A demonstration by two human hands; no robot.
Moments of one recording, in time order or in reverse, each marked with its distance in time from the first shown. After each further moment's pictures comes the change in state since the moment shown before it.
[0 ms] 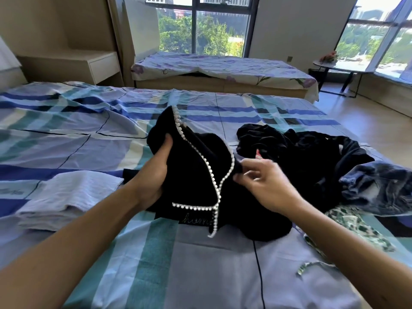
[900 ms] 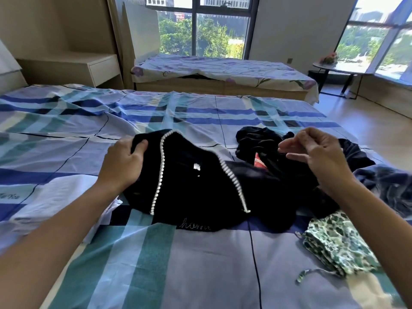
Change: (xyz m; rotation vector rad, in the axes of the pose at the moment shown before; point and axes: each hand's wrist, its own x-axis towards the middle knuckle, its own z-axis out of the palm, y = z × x) left_hand 0.034 0.014 -0.072 1.011 0.545 0.406; right_hand 0.023 0.017 -0.089 0.282 0.378 0.173
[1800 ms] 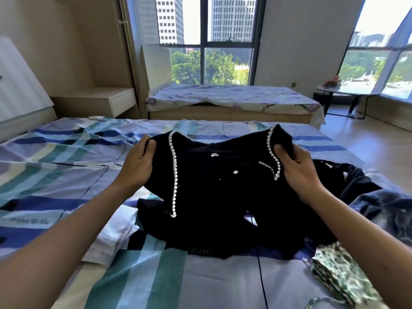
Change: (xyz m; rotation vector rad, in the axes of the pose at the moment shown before) left_hand 0.033 0.035 -0.033 -0.276 -0.036 0.229; right_hand 0.033 -0.007 0.031 0.074 -0.009 -0.113
